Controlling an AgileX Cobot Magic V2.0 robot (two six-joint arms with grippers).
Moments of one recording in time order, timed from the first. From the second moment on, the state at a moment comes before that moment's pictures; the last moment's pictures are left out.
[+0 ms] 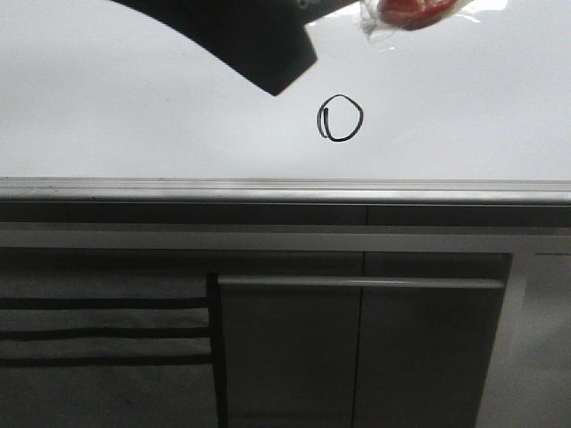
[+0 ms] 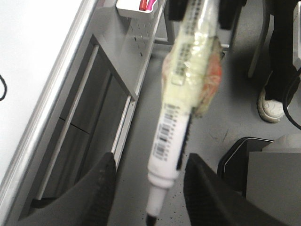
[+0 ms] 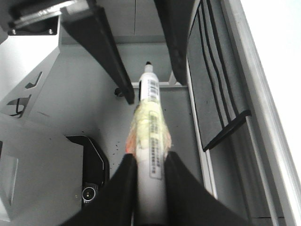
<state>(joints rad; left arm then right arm) -0.90 1.28 -1.11 -0.26 0.74 0.67 0.26 1.10 -1.07 0.80 1.21 -1.40</state>
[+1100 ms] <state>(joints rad) -0.81 1.31 -1.12 -0.26 0.66 0.63 0.17 1.05 -1.13 0.75 1.14 -1.39</state>
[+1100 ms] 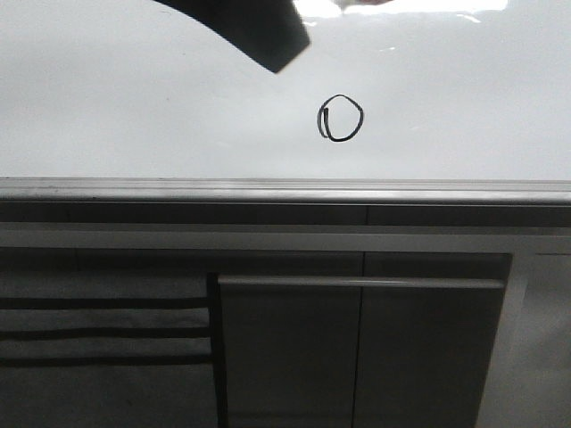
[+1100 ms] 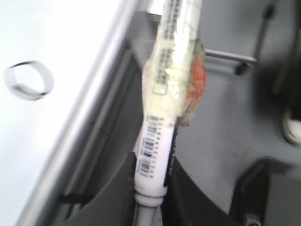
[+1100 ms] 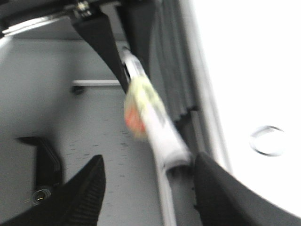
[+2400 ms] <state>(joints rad) -0.33 1.54 -0.97 -0.41 0.11 0.45 0.04 1.01 -1.15 0.74 1.14 -1.33</state>
